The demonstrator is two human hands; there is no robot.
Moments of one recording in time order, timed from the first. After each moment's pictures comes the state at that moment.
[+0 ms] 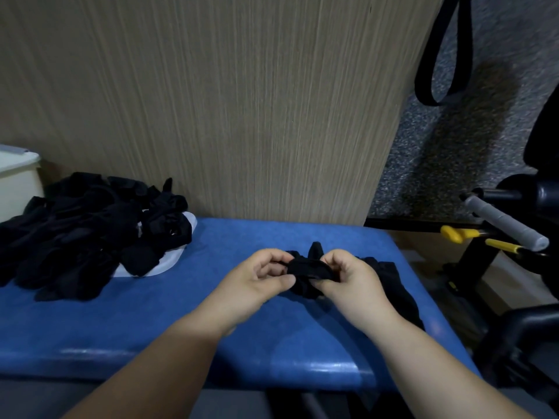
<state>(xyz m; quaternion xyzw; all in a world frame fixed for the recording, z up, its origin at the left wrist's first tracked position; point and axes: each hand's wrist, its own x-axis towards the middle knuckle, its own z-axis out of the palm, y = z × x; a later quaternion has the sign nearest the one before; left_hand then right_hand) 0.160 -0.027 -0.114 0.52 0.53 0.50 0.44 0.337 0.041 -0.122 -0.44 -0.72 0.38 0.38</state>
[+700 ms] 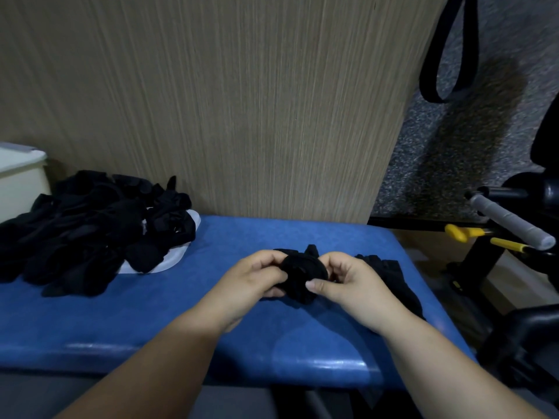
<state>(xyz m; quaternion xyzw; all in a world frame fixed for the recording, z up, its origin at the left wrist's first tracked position) 0.160 -0.029 -0.111 0.48 0.53 0.52 0.47 0.340 0.038 -0.114 -0.33 -0.74 0.48 0.33</state>
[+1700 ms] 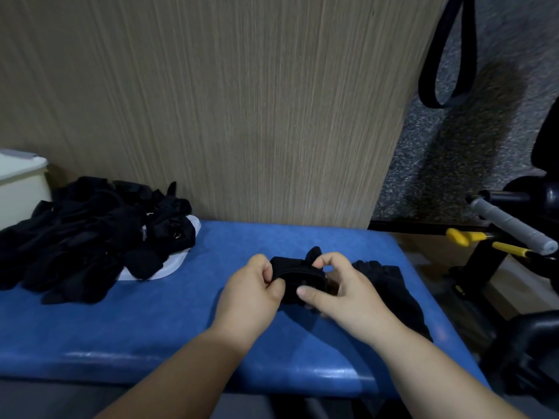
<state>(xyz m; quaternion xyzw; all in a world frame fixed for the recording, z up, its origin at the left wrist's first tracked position) 0.172 -0.023 -0.126 0.51 0.73 0.44 0.13 0.335 0.024 -0.110 -0.38 -0.75 0.43 0.33</state>
